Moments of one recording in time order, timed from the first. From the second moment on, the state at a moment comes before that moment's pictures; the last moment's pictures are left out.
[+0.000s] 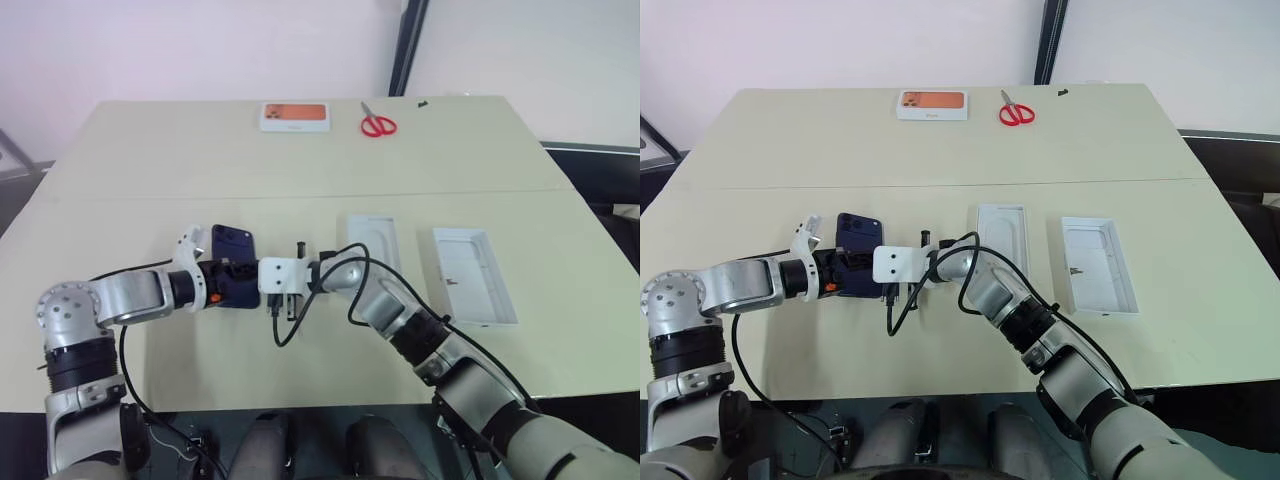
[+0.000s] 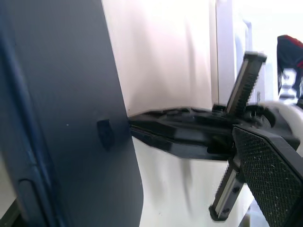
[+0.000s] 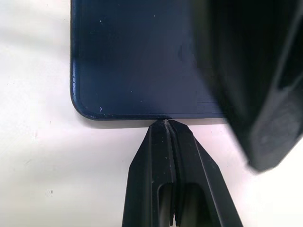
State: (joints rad) left arm -0.46 0.51 0.43 0.11 -1.63 1.48 0.38; right arm -0.75 -0.12 0.58 0.36 -0.31 0.14 0.82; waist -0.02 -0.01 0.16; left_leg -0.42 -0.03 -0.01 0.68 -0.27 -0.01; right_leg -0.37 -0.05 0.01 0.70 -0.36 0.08
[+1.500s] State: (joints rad) left arm -0.55 0.53 0.32 0.10 -1.94 1.09 0.51; right arm -0.64 -0.39 0.43 -0.08 -0.18 0.30 0.96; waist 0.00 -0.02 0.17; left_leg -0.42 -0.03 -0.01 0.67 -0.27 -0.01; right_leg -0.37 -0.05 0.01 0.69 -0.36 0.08
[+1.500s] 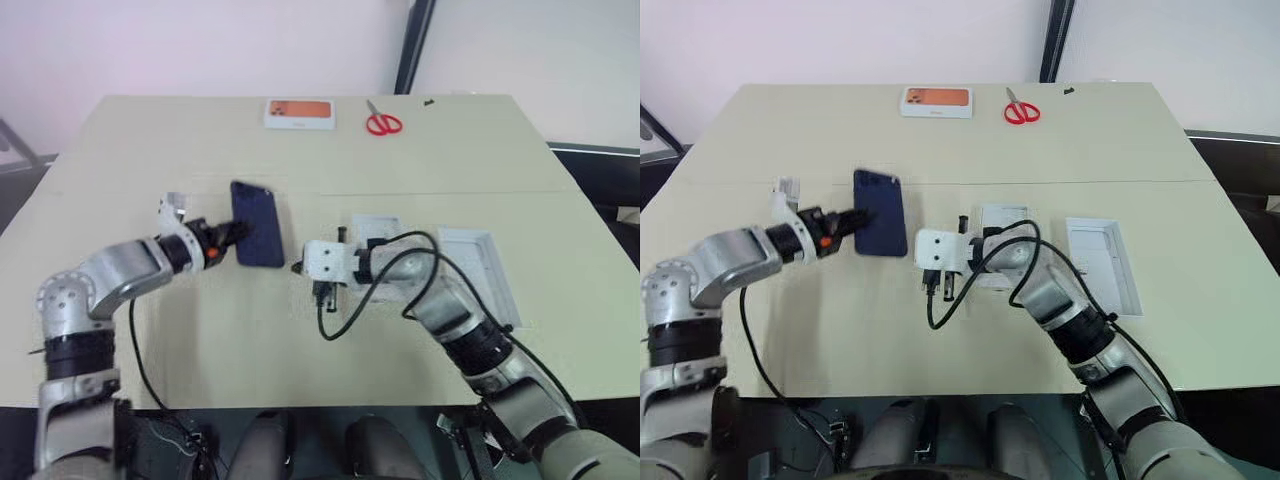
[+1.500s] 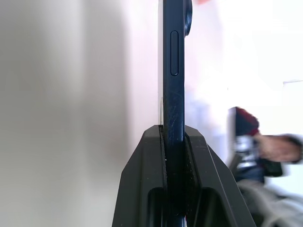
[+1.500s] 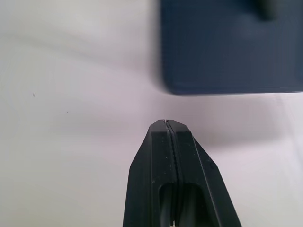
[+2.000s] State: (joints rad) left arm -0.82 0.19 0.06 0.37 -1.76 1.08 0.50; right arm -0.50 -0.78 0.14 -0.25 0.00 0.43 1.08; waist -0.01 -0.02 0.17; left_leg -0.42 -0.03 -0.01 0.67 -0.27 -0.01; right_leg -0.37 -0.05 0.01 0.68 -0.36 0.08
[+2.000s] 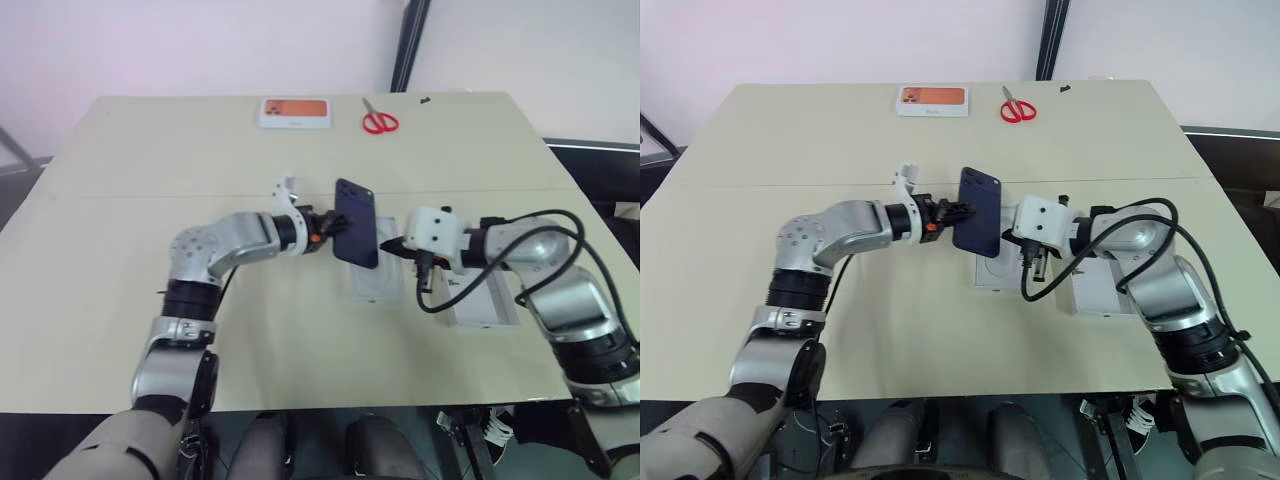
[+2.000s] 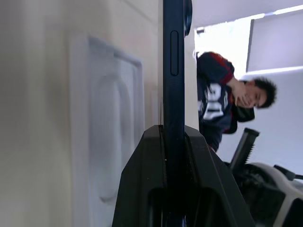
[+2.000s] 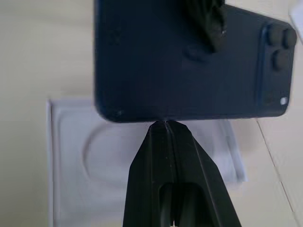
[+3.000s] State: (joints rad) left arm -0.84 0.09 0.14 0.32 -1.38 1.30 0.34; right arm -0.43 -0.88 0.10 -0.27 0.05 0.44 1.05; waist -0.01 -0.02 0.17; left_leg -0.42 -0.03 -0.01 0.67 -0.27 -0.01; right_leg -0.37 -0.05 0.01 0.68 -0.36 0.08
